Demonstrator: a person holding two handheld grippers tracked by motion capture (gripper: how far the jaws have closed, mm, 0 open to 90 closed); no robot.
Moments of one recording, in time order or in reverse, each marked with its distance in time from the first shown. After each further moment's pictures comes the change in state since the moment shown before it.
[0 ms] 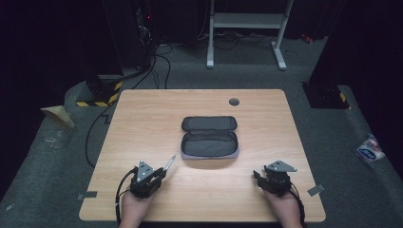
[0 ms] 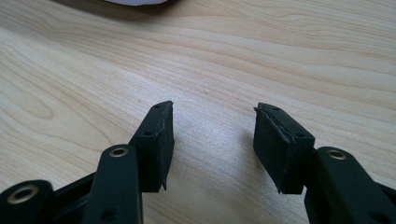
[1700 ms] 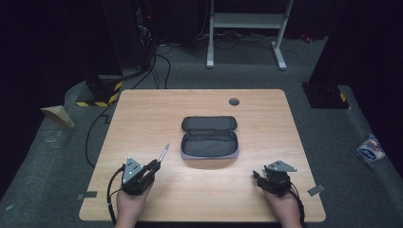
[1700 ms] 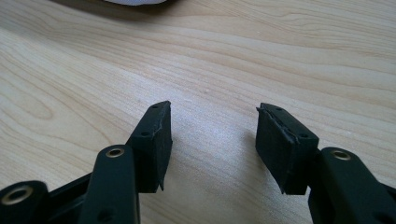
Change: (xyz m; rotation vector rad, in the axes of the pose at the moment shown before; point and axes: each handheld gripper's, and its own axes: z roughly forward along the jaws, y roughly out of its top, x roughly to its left) left arm 0.008 0.015 -0.025 -0.187 0.020 -0.025; right arm 0.000 0.000 0.000 0.002 -0.001 0.002
